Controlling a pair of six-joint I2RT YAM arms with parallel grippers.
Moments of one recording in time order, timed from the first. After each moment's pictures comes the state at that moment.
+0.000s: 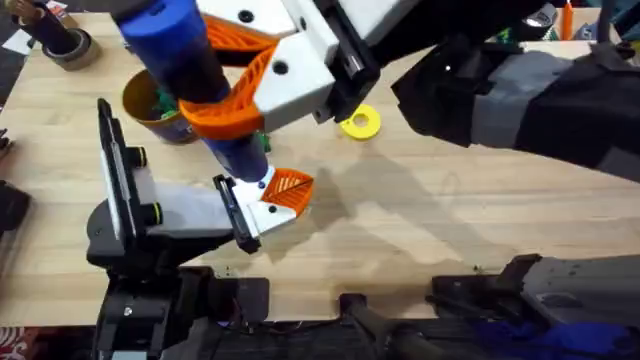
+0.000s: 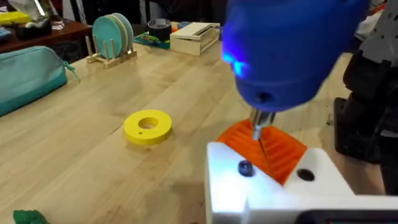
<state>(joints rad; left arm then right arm) 0.00 0.01 0.01 -0.12 1.11 0.05 0.74 1.55 1.07 1.03 -1.29 0.30</state>
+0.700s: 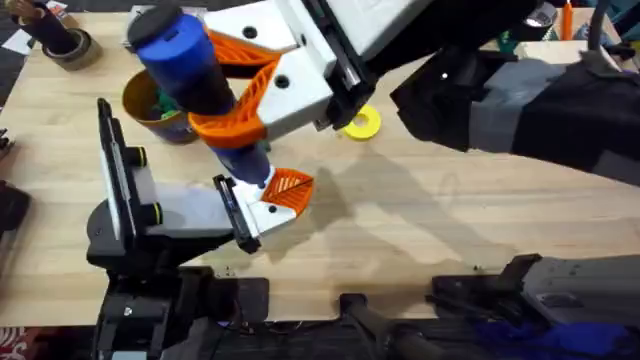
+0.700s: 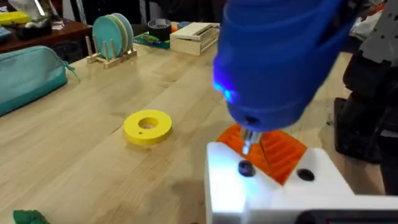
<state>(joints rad) 0.00 0.01 0.01 -0.12 1.11 0.05 0.74 1.55 1.04 1.02 -1.29 0.24</state>
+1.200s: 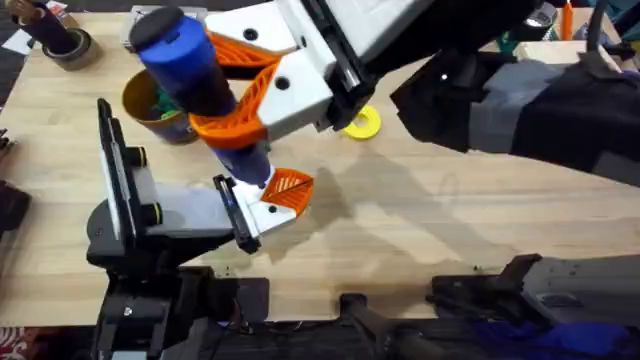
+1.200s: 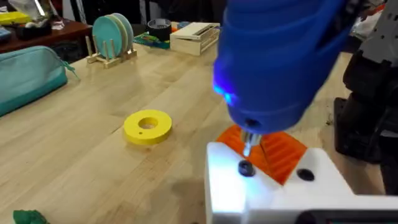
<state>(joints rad) 0.00 0.01 0.01 -0.12 1.11 0.05 0.74 1.55 1.03 1.02 -1.28 0.24</state>
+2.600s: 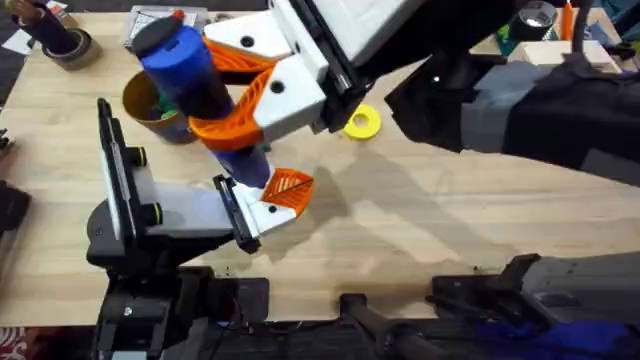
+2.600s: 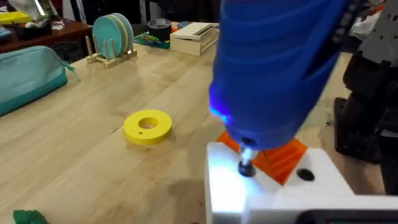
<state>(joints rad) 0.00 0.01 0.01 -0.12 1.11 0.05 0.74 1.57 1.03 1.01 -1.28 0.24</state>
